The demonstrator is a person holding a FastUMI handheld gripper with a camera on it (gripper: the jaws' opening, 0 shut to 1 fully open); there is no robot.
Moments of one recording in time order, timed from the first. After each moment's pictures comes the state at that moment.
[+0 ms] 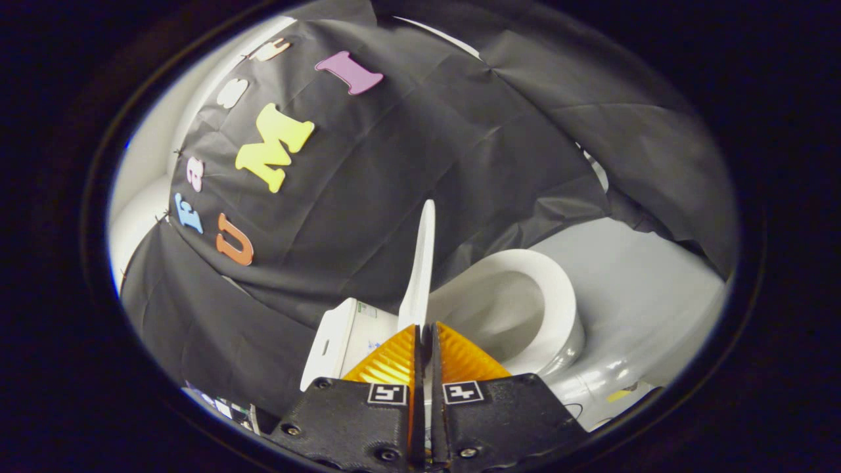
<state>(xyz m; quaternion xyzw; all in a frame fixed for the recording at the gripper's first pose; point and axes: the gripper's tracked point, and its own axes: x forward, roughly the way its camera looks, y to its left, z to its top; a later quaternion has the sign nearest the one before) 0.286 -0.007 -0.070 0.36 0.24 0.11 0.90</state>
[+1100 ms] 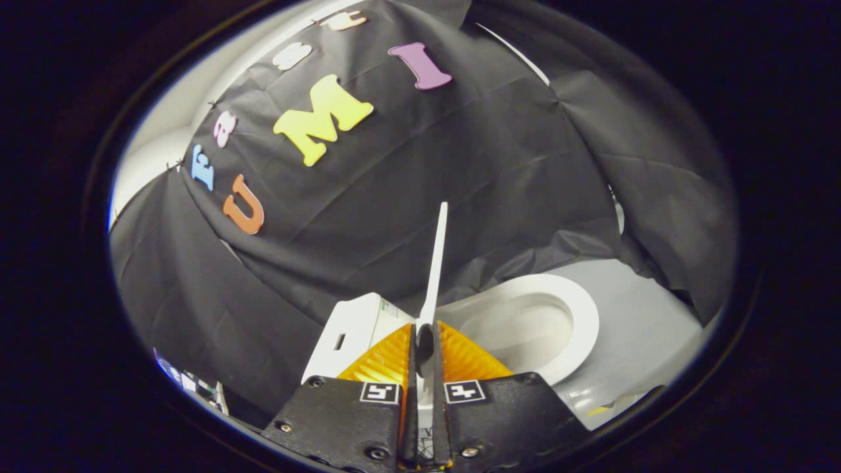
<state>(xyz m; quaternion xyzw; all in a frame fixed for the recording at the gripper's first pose) 0.287 0.090 0.003 0.25 0.23 0.11 0.93</state>
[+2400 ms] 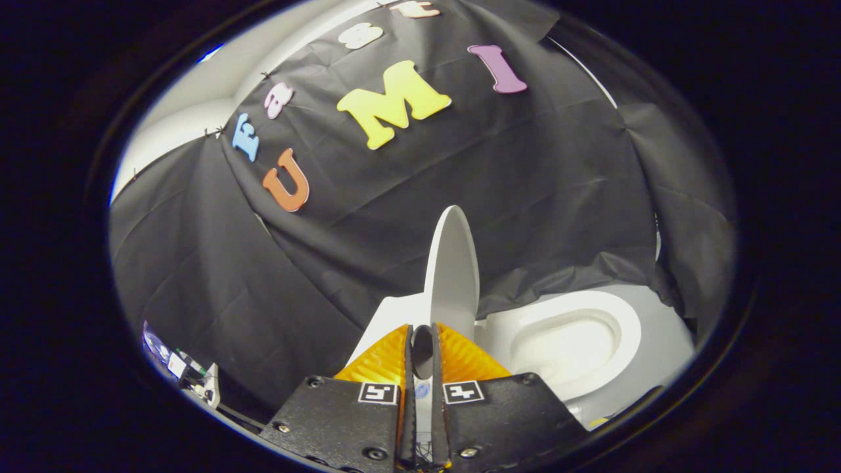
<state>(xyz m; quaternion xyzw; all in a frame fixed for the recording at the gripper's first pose) 0.278 0.223 0.058 0.19 0.21 0.18 0.94</state>
